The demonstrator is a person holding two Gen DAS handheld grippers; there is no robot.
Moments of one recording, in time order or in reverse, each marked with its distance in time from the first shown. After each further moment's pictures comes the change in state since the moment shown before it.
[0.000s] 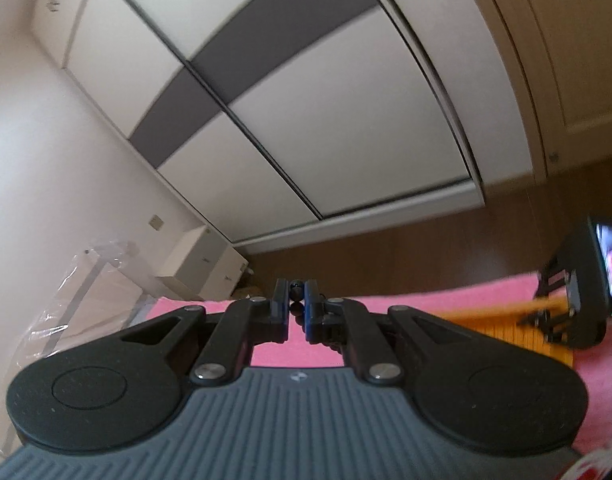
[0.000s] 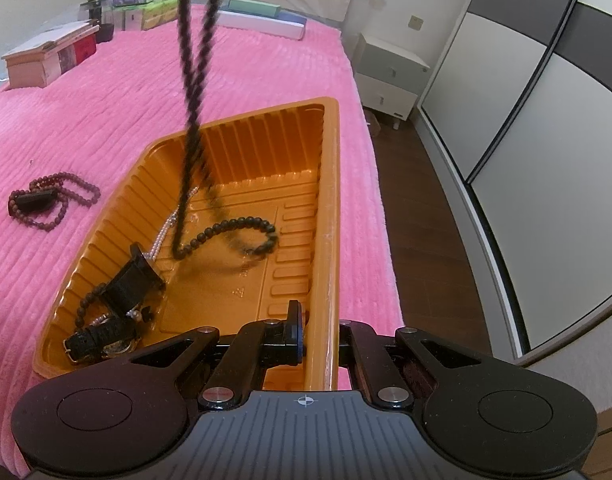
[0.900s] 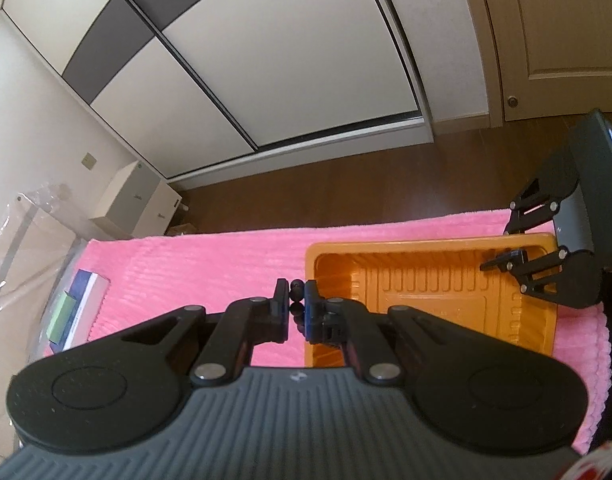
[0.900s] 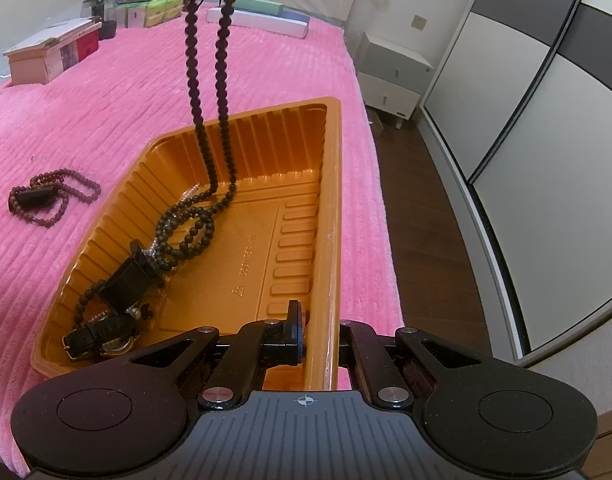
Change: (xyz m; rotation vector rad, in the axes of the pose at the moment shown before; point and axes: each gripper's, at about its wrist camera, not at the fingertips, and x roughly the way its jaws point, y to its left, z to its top) left arm 0.093 -0.049 -0.047 -0.026 0.194 -0.187; right arm 0.003 0.001 0.000 -0.004 0.004 0.004
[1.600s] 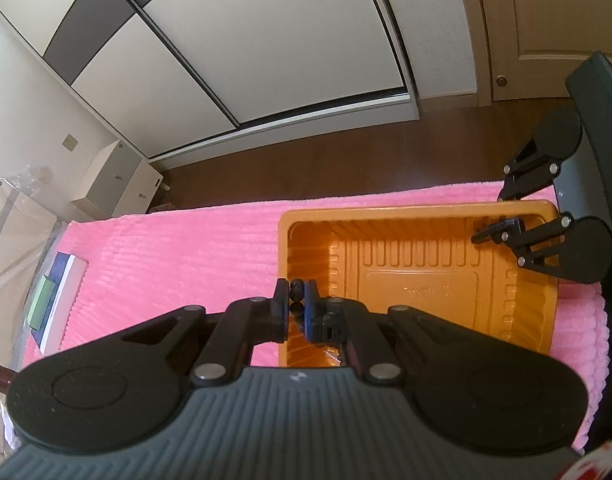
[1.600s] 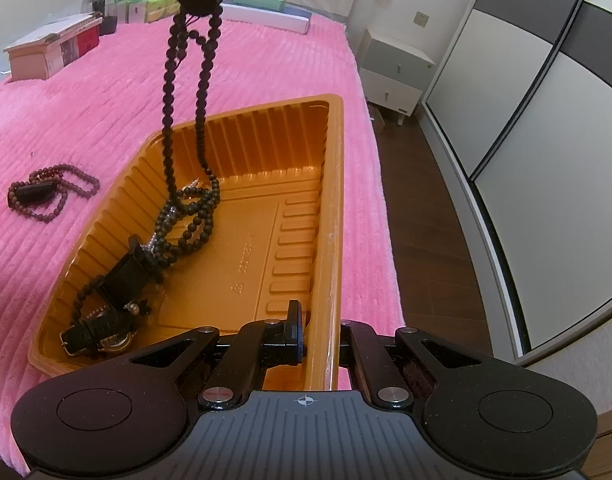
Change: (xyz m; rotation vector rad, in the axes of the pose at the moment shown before) left arm 0.030 -0.013 -0.015 0.003 0.063 -0.050; right arm 0.003 -0.001 0.001 -0.006 0.012 0.003
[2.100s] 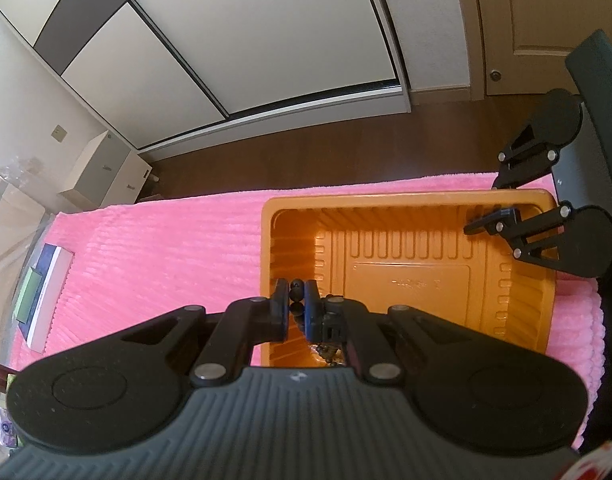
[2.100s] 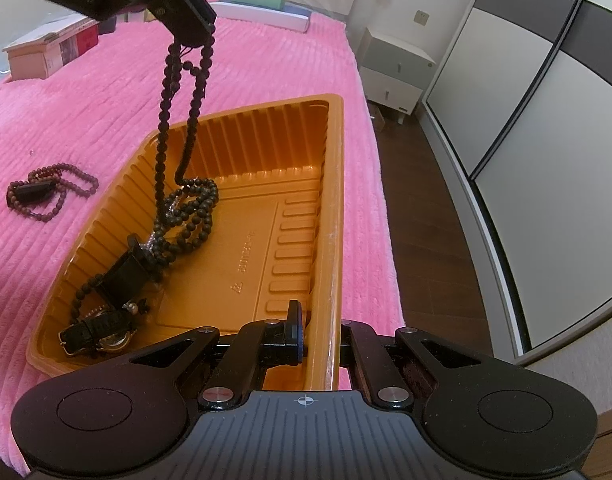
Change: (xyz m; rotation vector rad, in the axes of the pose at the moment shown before) left arm 0.016 -0.008 -0.004 -0.009 0.023 -0.031; right arm 0.001 0.000 -0.001 0.002 0.000 0.001
